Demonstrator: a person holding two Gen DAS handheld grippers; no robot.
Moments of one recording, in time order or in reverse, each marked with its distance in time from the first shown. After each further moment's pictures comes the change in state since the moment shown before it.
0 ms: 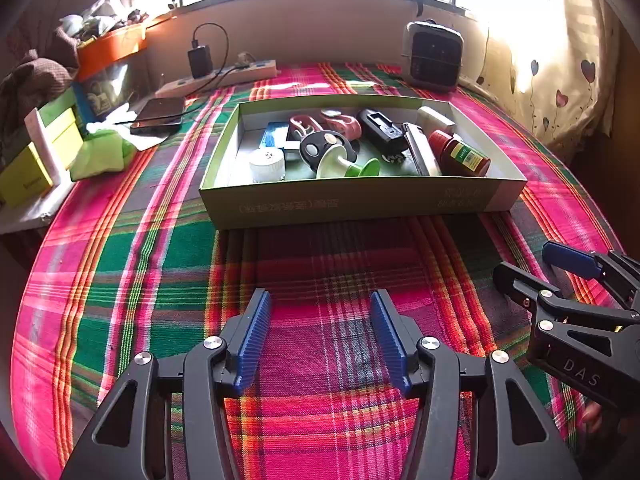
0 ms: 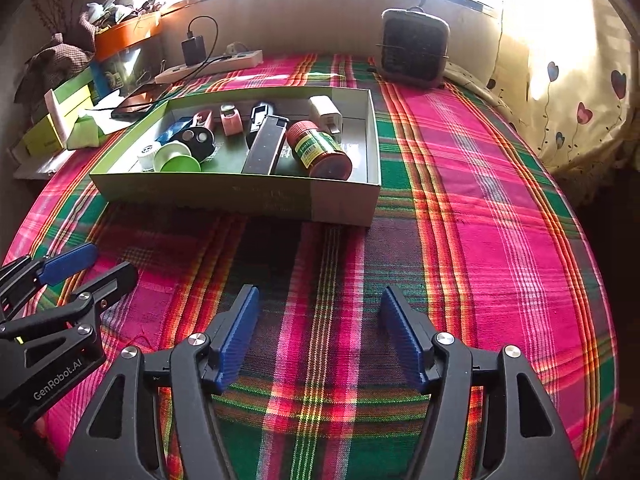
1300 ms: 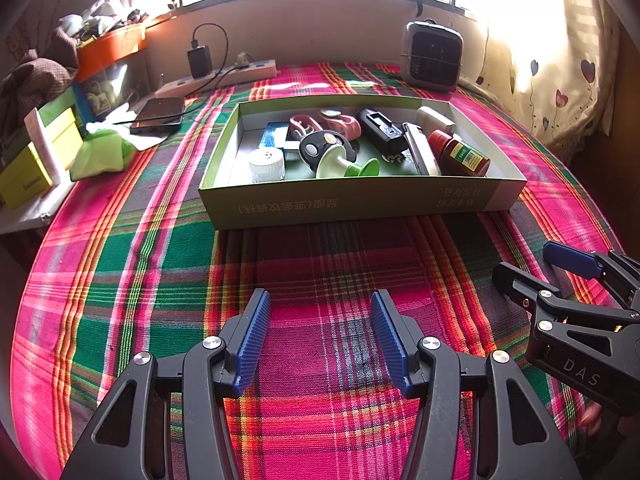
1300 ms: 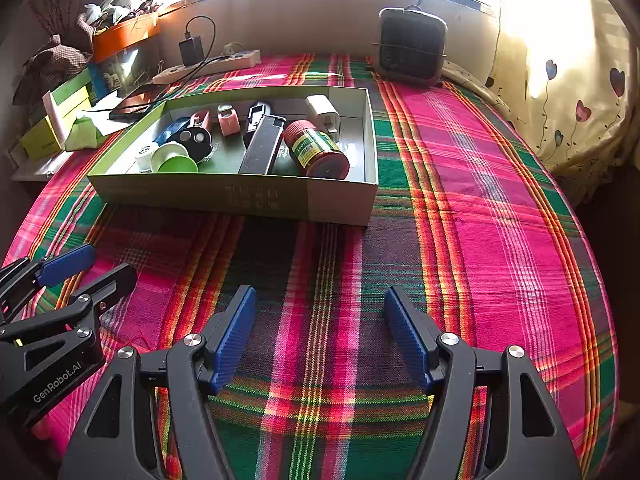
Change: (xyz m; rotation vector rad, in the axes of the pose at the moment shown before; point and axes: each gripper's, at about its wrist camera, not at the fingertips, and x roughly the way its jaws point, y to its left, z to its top) left arm 0.000 0.000 0.000 -0.001 0.000 -0.002; right arm 0.000 -0.001 0.000 0.003 0.001 0.000
